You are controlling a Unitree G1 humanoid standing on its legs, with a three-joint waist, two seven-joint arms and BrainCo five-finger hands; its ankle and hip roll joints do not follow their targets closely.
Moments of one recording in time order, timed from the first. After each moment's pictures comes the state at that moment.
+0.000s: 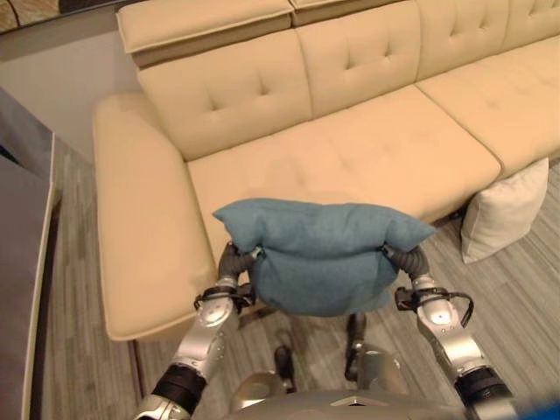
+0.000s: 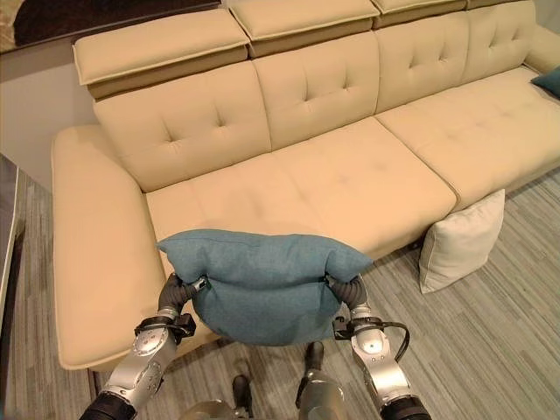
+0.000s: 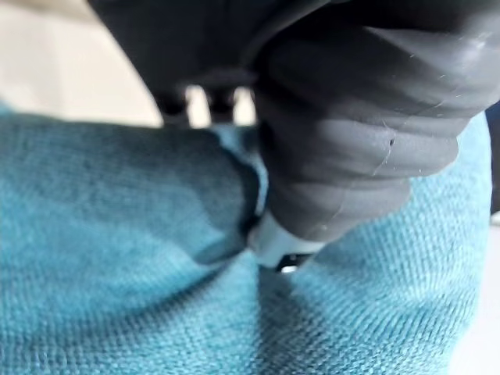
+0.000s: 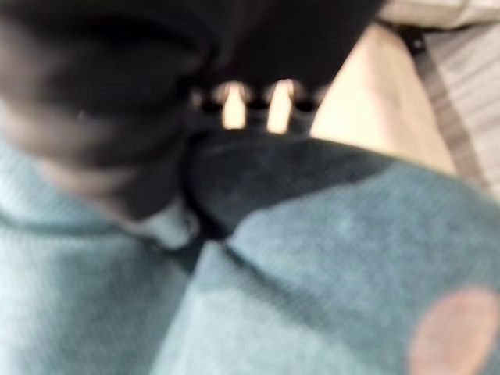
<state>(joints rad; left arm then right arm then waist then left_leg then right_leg) 0.02 0.25 -0.30 0.30 -0.52 -0.14 0.24 0.01 -0.35 0.24 0.30 0.13 -0.15 -0.22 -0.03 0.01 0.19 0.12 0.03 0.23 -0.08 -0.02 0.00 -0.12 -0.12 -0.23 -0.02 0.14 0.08</state>
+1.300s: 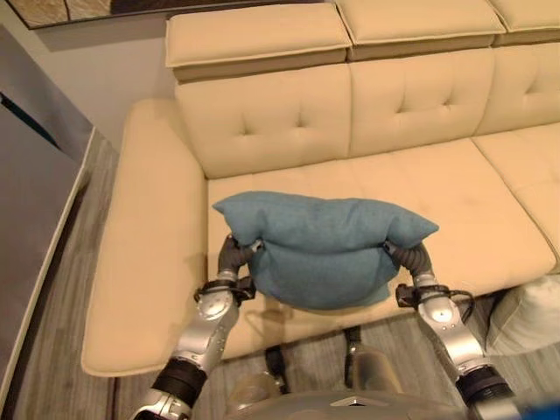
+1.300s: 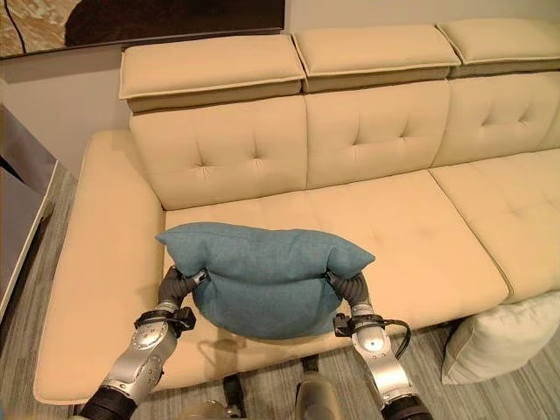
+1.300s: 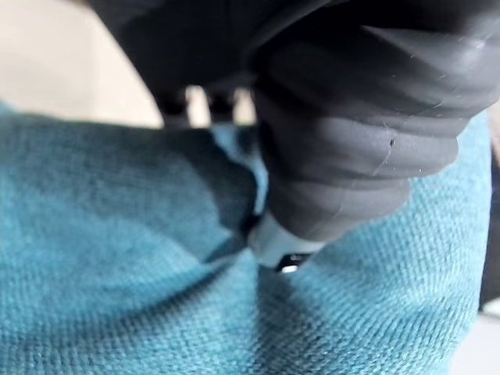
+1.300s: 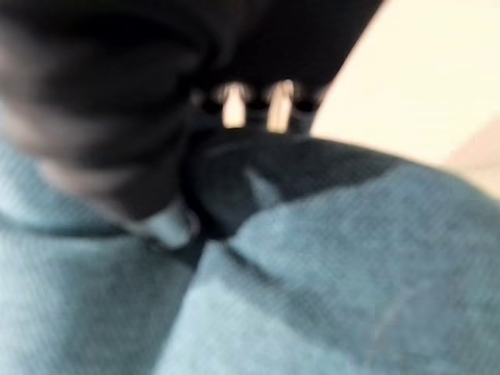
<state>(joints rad) 0.02 0.25 -0.29 0.27 -0.52 -0.13 0.24 0.03 -0.34 0.24 0.27 0.15 -0.14 -0.24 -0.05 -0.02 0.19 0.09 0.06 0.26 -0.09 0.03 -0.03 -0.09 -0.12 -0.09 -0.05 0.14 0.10</state>
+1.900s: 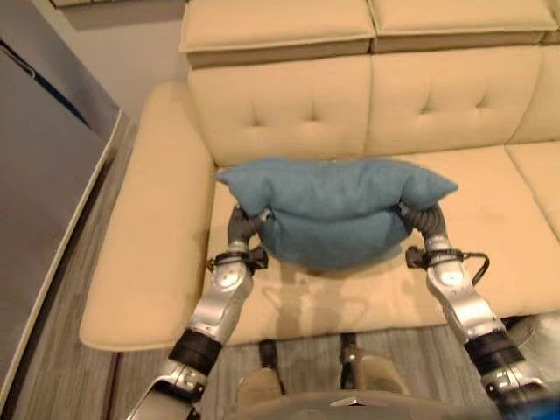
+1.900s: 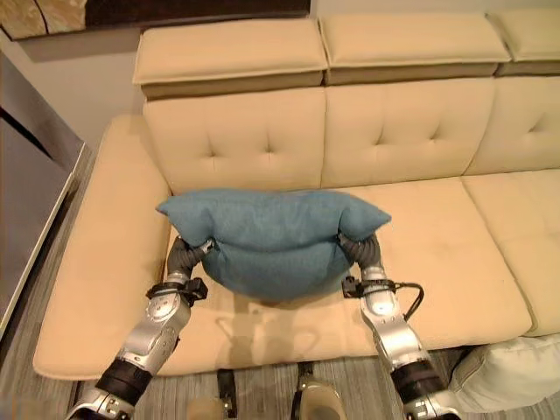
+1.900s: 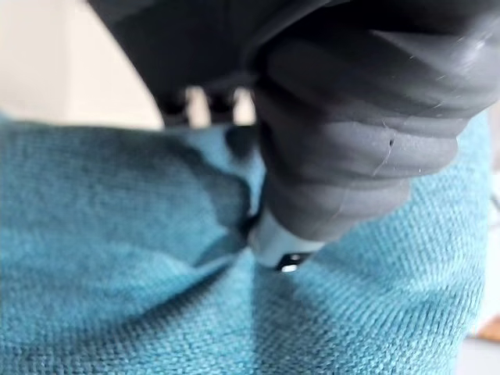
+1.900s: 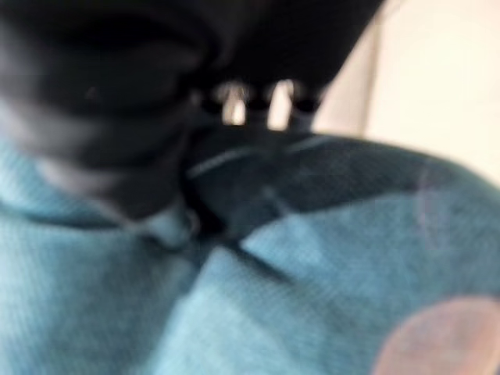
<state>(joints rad) -0.23 0.25 -0.29 0.25 -0.49 -0.14 0.35 -0.25 -0.42 0.24 0.23 0.13 -0.14 -0.32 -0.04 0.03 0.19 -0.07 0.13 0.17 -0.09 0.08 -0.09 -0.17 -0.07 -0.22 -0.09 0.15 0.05</state>
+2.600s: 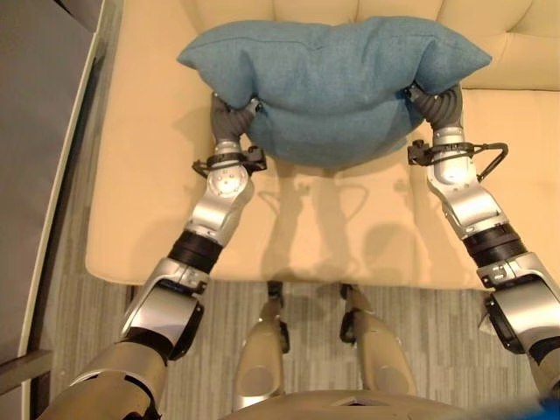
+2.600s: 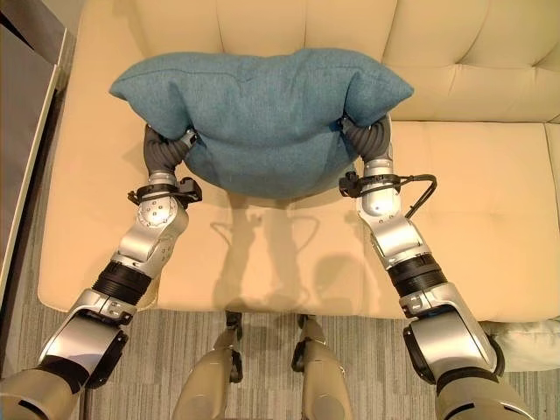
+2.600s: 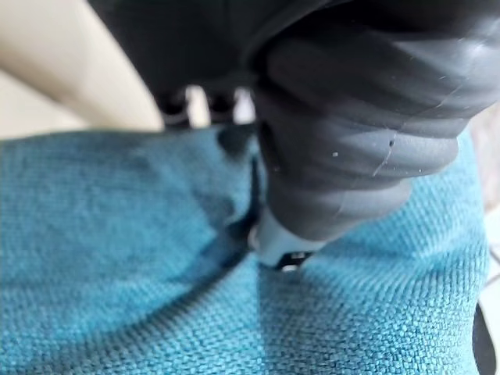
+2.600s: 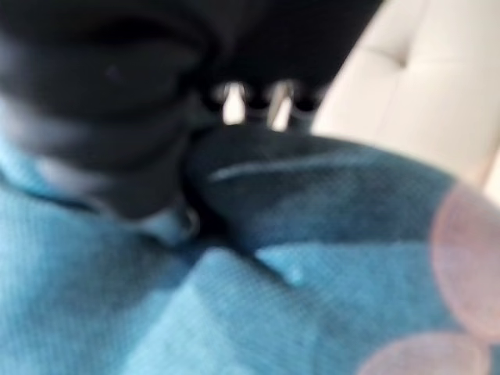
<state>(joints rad) -0.80 0.37 -0.32 0.45 -0.48 -0.18 0.53 -0.81 -0.53 0.33 0.42 0.13 -0.14 -0.44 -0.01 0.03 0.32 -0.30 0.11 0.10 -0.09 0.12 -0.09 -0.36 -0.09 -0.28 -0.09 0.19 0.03</state>
